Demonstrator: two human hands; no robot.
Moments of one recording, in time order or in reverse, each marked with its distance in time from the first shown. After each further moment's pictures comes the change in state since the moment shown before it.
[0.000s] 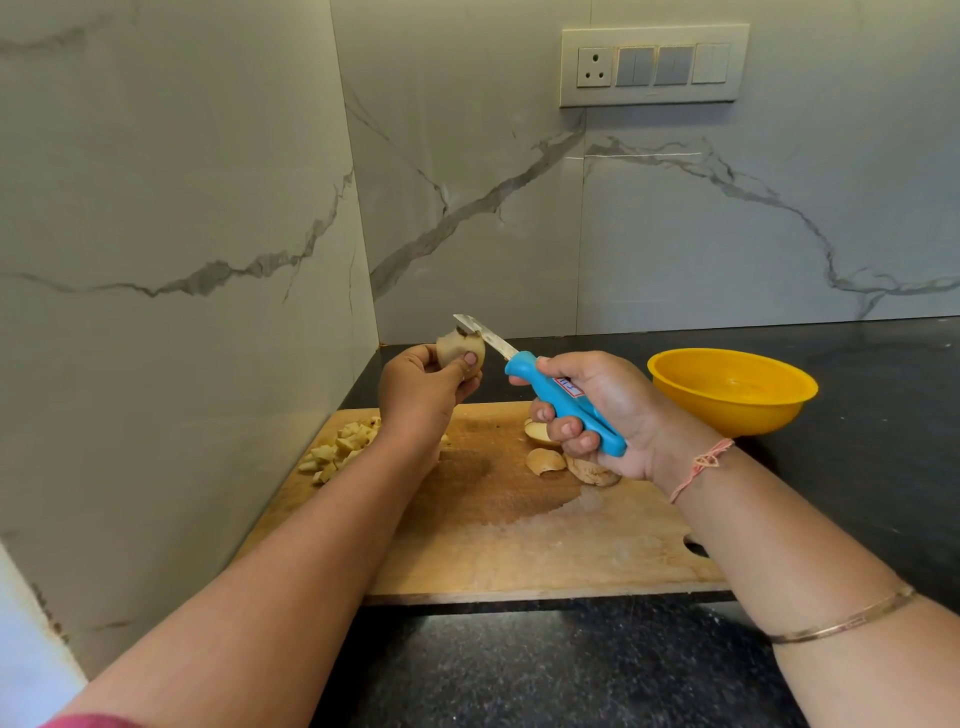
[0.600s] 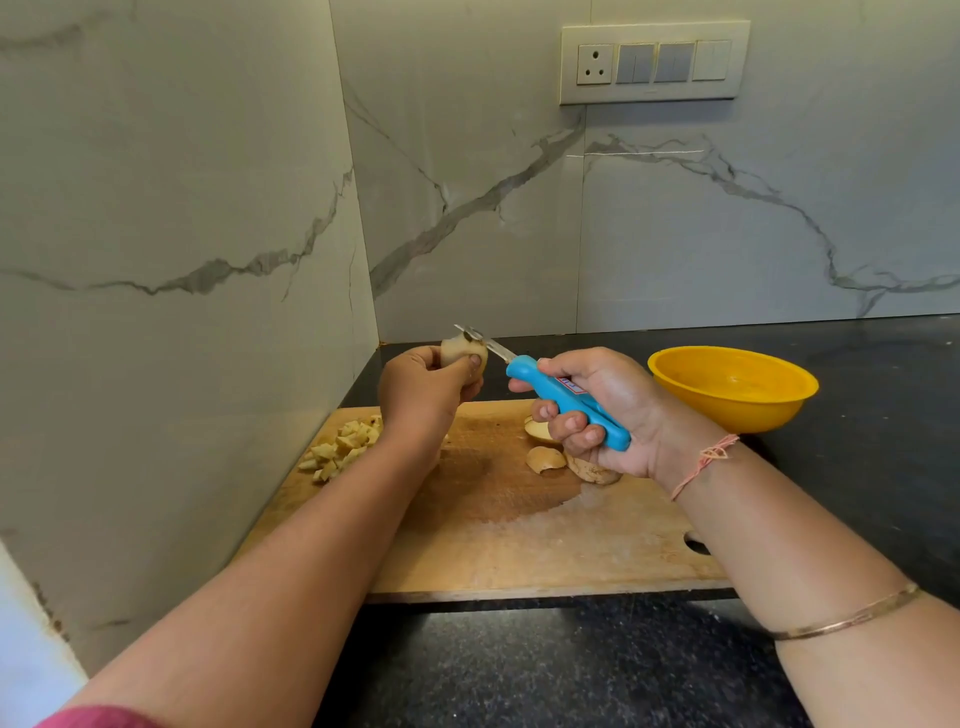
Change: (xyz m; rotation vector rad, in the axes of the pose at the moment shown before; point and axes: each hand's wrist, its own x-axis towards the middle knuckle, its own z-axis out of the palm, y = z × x) left_hand 0.000 -0.003 0.000 0.122 0.019 0.038; right_hand 0.000 -0.001 -0.001 0.062 -0.024 0.064
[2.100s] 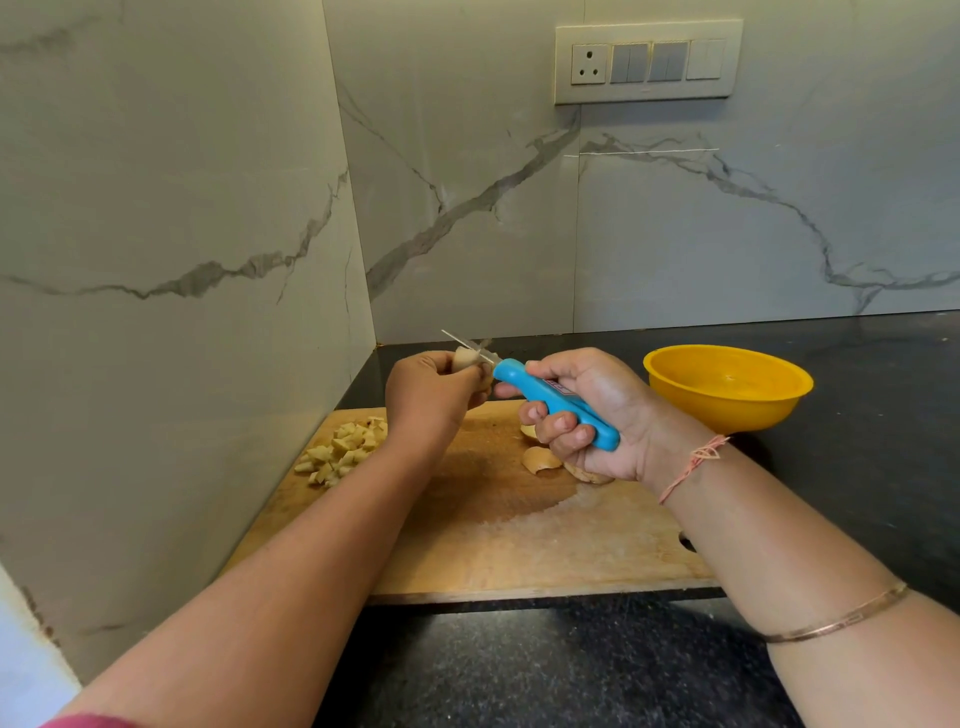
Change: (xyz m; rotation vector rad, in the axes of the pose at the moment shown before) left_hand -0.007 0.002 0.005 0.087 -0.064 0.046; right_hand -0.006 0.000 0.005 0.101 -0.055 0.055
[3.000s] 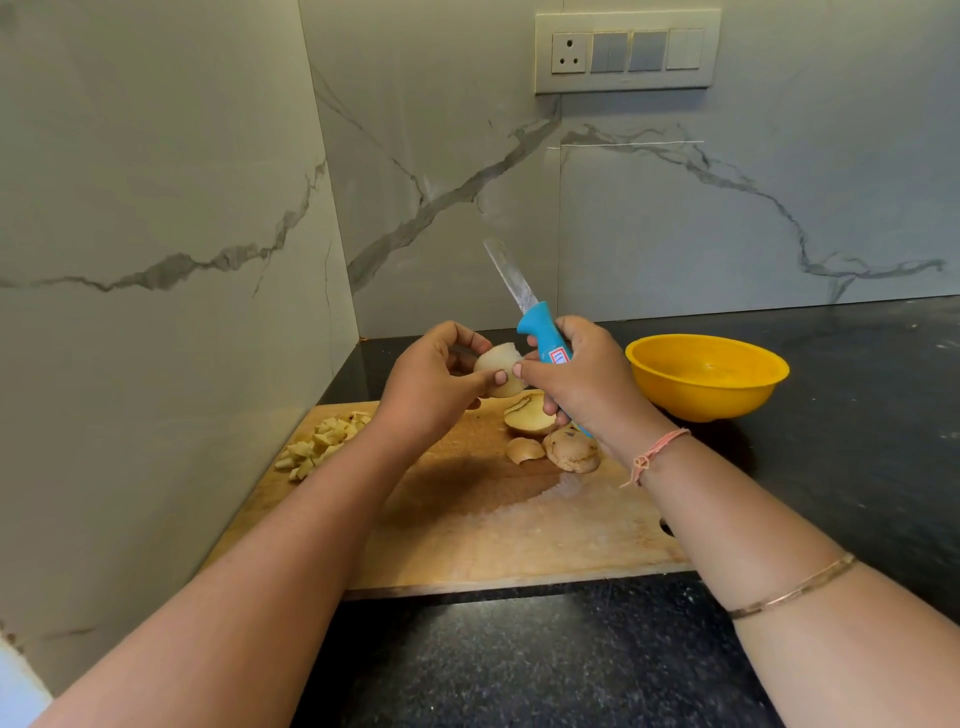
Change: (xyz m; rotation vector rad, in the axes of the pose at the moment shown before) left_hand -0.010 0.016 -0.004 0.219 -0.264 0.216; right_hand 0.025 0.010 -0.015 -0.762 0.529 -0.698
